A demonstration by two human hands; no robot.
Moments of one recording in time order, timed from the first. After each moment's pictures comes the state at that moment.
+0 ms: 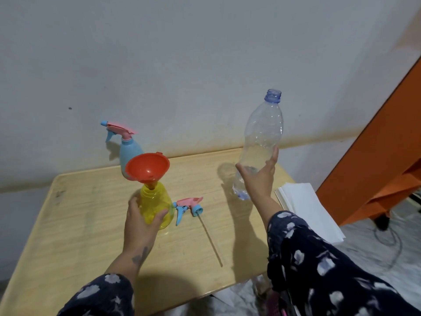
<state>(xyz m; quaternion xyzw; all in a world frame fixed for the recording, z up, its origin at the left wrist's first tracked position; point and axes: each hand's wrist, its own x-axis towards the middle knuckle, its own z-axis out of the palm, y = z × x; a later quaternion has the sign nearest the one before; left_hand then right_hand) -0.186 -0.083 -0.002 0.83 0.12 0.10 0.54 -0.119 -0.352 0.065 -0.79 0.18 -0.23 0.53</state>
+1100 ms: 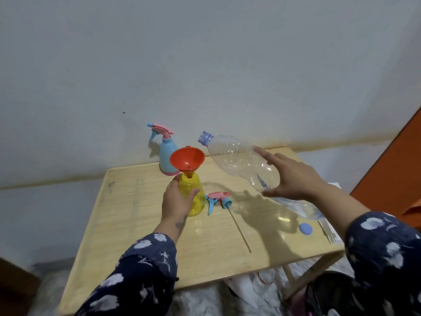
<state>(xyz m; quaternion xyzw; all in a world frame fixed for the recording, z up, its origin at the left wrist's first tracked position) -0.177 -0.076 0.032 0.85 0.13 0.11 0.49 -0.198 -0.353 0.156 -0.99 -0.13 -0.02 0.07</state>
